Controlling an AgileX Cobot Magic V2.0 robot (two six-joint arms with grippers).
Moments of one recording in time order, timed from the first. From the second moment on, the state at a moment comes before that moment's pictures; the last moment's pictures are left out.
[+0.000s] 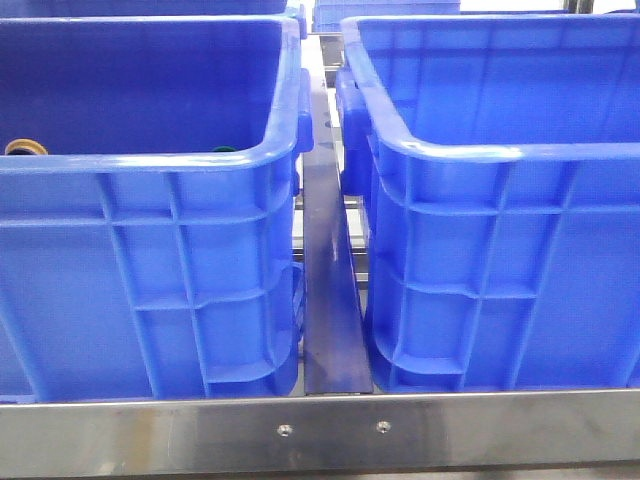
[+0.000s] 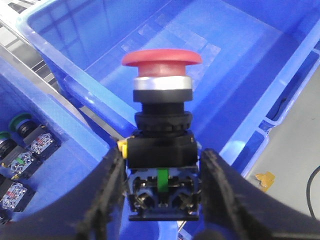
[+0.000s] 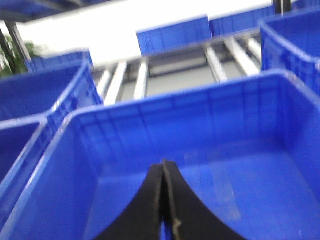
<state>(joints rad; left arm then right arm) -1.12 1.19 -1.18 0.46 0.71 -0.48 0.04 0.21 -0.55 0.07 0.49 0.18</state>
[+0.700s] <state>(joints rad) -1.12 1.19 -1.18 0.46 0.71 -0.48 0.04 0.60 -0.76 0.33 0.71 0.18</state>
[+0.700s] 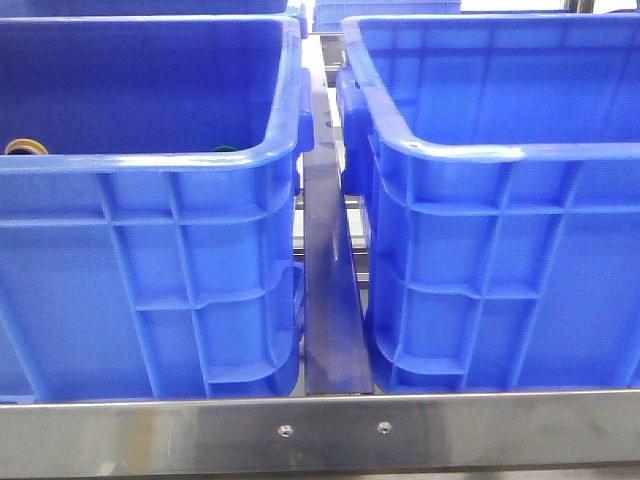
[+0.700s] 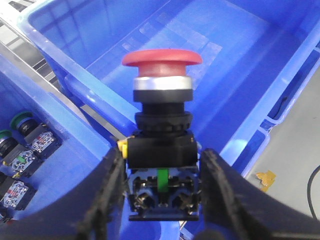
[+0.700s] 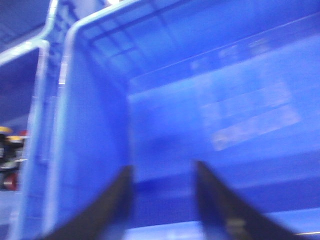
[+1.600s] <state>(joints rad) -1.12 1.19 -1.18 0.46 0.72 -0.48 0.25 1.11 -0.94 1.35 0.88 -0.72</state>
